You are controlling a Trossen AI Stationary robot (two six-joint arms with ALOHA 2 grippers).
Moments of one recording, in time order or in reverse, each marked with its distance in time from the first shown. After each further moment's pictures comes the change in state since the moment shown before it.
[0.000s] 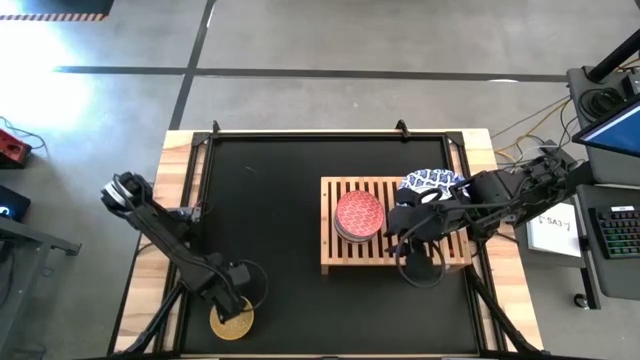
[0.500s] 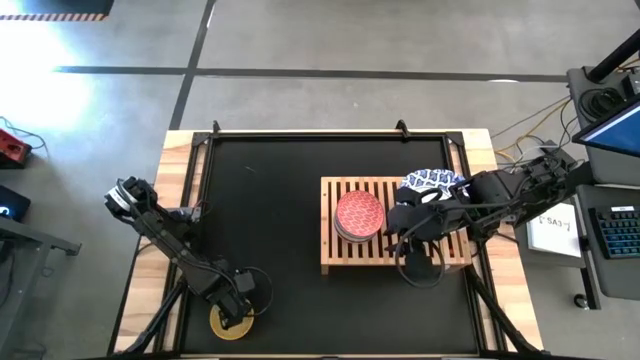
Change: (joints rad) left arm 0.001 0.070 0.003 0.116 0.047 0.053; right arm 0.000 0.000 0.000 0.000 0.016 -0.001
